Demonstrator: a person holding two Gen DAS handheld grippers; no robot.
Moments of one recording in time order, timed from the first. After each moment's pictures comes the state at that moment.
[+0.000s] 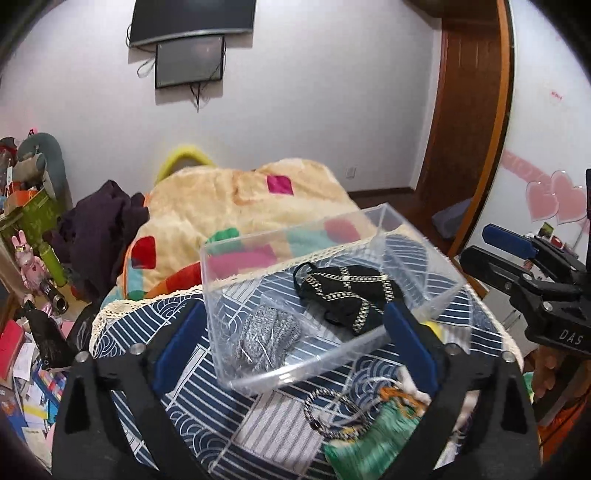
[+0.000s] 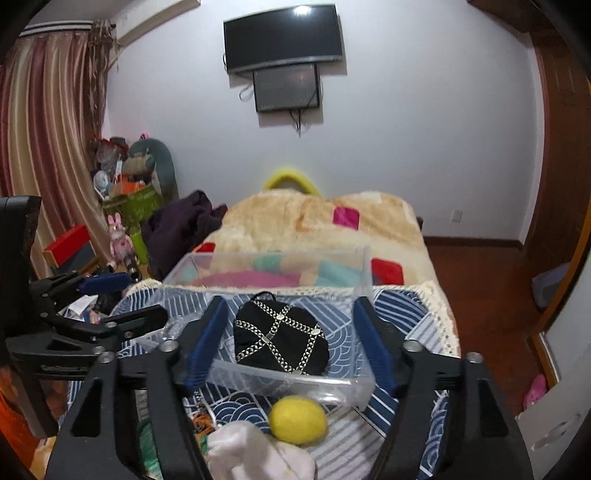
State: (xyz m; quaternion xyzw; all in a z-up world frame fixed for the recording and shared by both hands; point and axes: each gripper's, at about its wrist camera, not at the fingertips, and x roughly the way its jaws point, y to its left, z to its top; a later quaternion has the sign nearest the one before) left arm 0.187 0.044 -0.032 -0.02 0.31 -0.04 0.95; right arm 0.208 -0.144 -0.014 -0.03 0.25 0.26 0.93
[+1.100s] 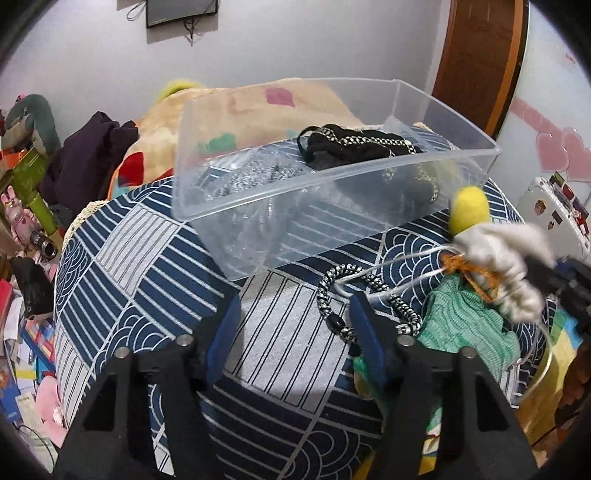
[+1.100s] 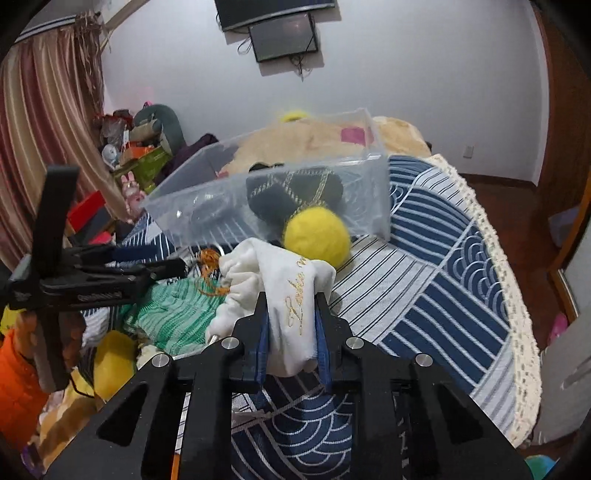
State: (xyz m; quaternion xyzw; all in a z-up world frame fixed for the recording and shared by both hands) left arm 0.182 0.044 -0.139 -0.01 0.43 -0.04 0.90; right arm 0.164 -0.168 -0.104 0.00 0.34 0.27 0.90
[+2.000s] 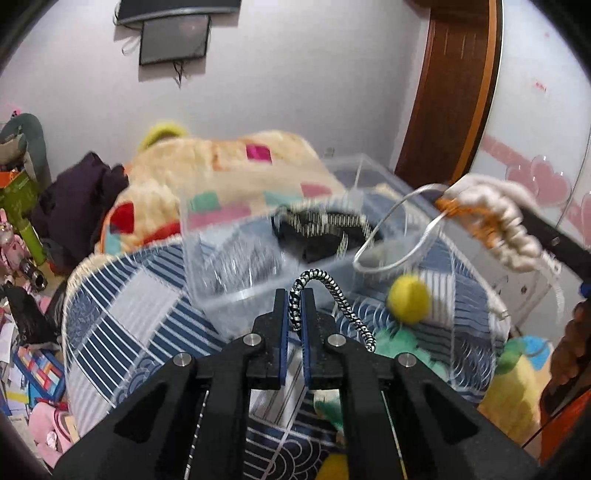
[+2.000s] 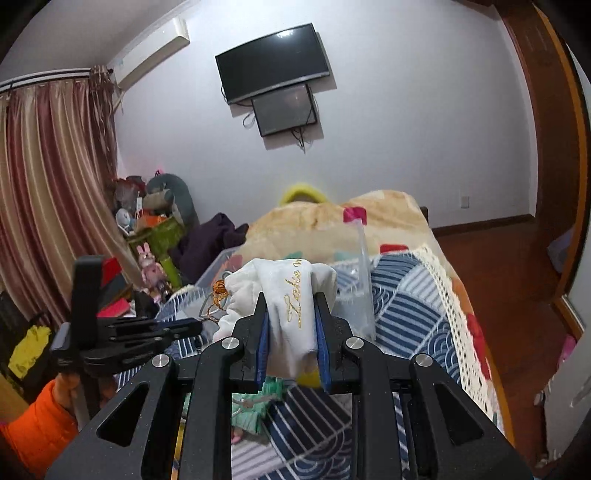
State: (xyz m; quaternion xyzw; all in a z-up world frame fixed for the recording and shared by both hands) left arm 0.156 0.044 -0.068 -0.04 0.33 -0.08 0.94; right arm 0.161 -0.181 -0.035 0.06 0.23 0.28 0.93
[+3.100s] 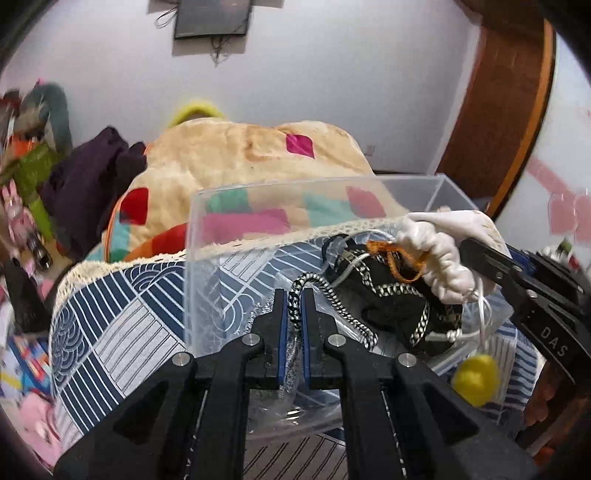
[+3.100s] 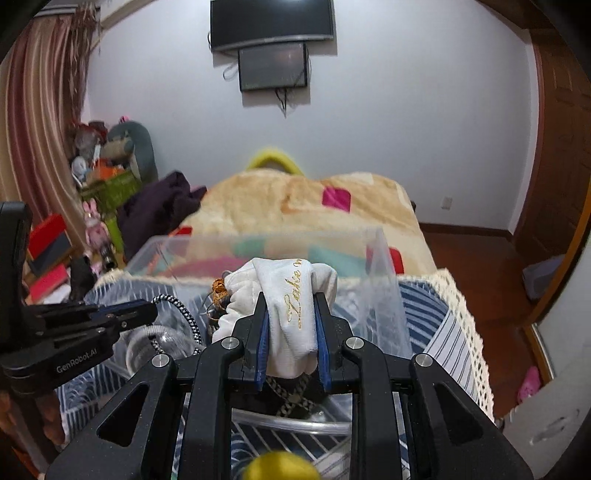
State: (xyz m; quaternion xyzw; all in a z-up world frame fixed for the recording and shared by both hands) left arm 0.257 0.064 -0.100 -0.07 0.37 -0.02 0.93; right arm 0.251 -0.106 -0.069 -0.05 0.30 0.22 0.93
